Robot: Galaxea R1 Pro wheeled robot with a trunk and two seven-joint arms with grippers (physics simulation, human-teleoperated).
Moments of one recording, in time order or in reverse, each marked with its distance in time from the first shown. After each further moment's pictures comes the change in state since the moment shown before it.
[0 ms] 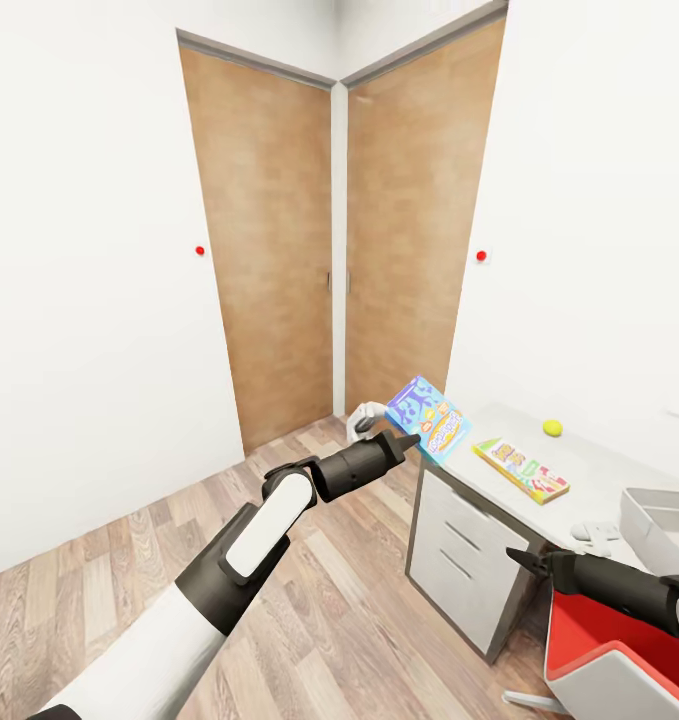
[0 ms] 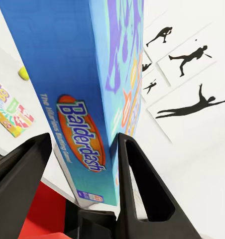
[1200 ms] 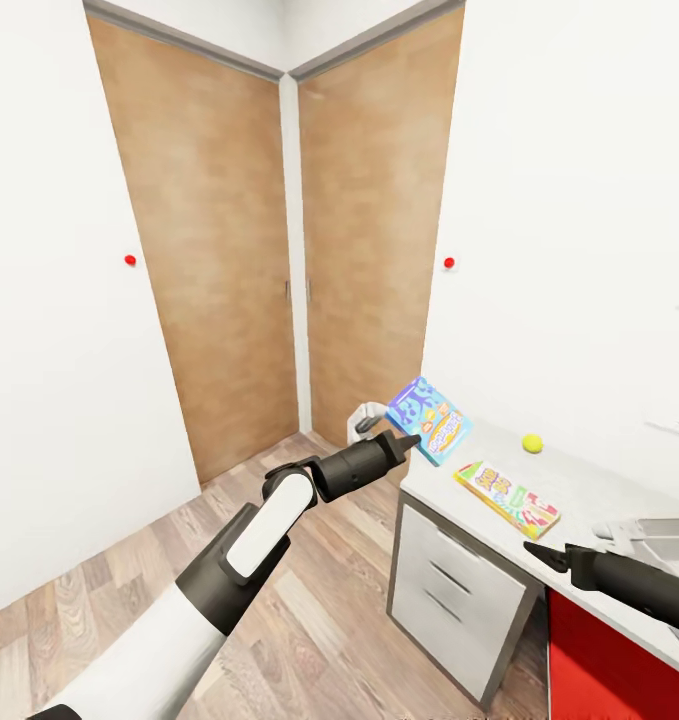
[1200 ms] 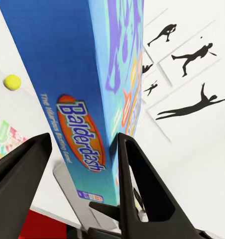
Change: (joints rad) left arm 0.000 -0.001 -0.001 0.000 -0.004 0.002 0.001; right arm -0.002 0.000 -0.078 0.000 0.000 -0.001 0.000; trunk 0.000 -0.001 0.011
